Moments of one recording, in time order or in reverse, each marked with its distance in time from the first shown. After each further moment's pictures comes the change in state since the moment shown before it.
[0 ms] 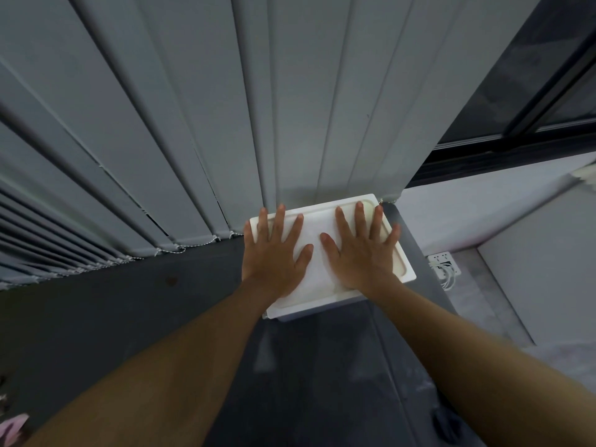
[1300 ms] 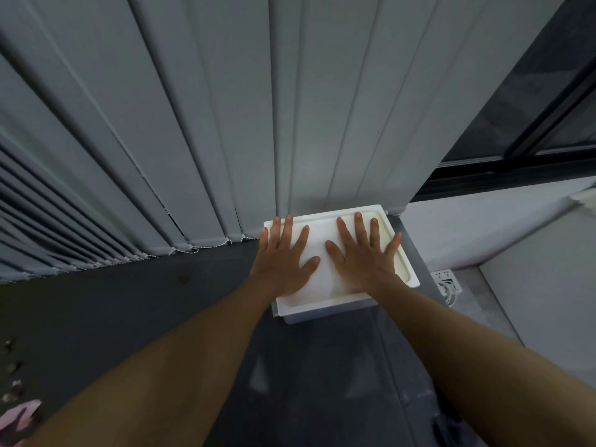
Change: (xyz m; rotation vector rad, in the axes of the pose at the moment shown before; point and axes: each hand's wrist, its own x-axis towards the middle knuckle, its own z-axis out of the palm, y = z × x) left_hand -0.005 -0.010 -0.008 -0.056 -0.182 0.067; right_hand 0.000 -0.002 0.000 -0.033 -0.132 -0.055
